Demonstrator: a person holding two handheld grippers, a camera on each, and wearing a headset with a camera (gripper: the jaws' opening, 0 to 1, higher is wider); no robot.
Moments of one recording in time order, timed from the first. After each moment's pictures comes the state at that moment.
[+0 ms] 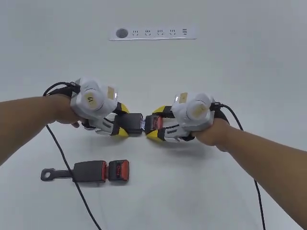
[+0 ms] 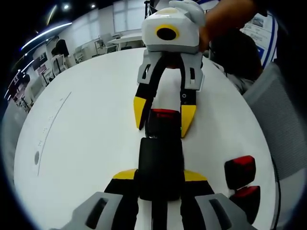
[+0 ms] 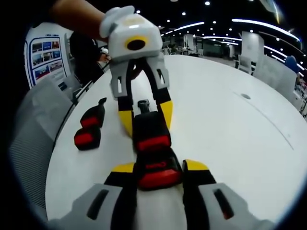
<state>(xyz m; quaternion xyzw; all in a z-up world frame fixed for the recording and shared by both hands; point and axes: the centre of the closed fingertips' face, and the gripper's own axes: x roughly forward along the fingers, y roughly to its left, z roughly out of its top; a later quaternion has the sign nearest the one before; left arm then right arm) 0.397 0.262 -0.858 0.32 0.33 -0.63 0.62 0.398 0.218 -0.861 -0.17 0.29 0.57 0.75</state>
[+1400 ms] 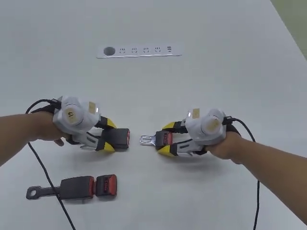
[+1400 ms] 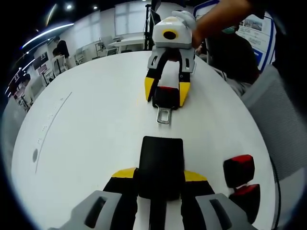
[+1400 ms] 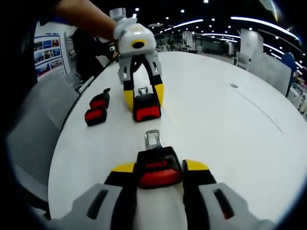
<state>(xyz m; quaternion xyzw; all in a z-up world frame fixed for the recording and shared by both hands) 0.394 0.265 -0.856 0.30 0.33 -0.64 0.63 0.388 0.150 -0.862 -0.18 0.30 0.57 0.75</state>
